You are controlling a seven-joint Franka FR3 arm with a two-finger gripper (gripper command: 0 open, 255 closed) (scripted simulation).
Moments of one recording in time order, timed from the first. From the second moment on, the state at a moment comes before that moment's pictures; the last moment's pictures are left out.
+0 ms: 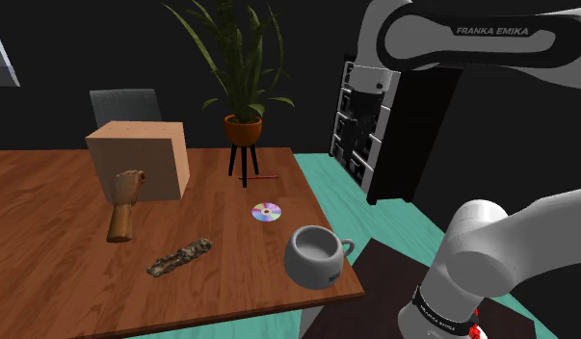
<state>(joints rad) 0.00 -0.76 -0.06 -2.37 -0.01 1.60 -0.08</state>
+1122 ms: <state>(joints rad) 0.14 -0.20 0.02 -2.11 0.00 1.82 -0.26</state>
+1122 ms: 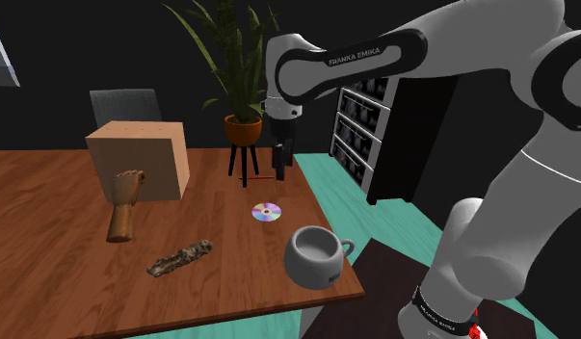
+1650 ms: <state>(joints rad) 0.20 0.08 0.08 -1.88 -0.03 1.85 -0.33</state>
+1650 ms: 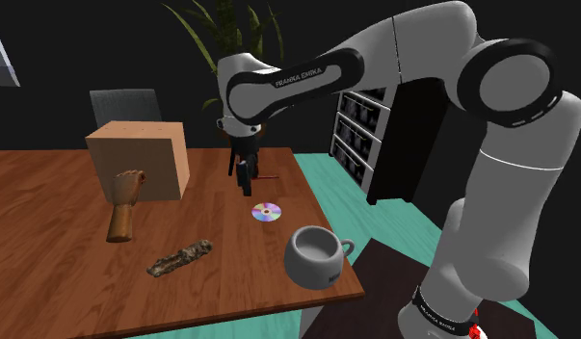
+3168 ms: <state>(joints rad) 0.41 0.76 0.18 -1.25 -0.18 1.78 -0.49</state>
